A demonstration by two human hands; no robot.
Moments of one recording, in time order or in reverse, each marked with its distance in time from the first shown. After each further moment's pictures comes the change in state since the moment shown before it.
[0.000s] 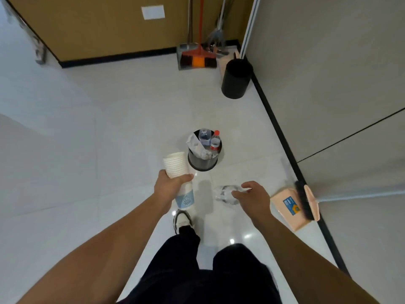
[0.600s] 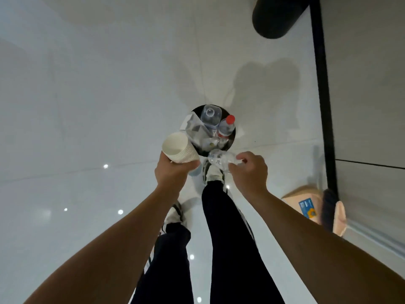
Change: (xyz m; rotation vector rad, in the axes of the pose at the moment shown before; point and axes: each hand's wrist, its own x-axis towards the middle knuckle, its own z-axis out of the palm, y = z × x) left_hand 0.301 0.016 0.116 0.001 0.228 -0.188; right_hand 0.338 -0.072 0.115 -0.321 -0.130 -0.081
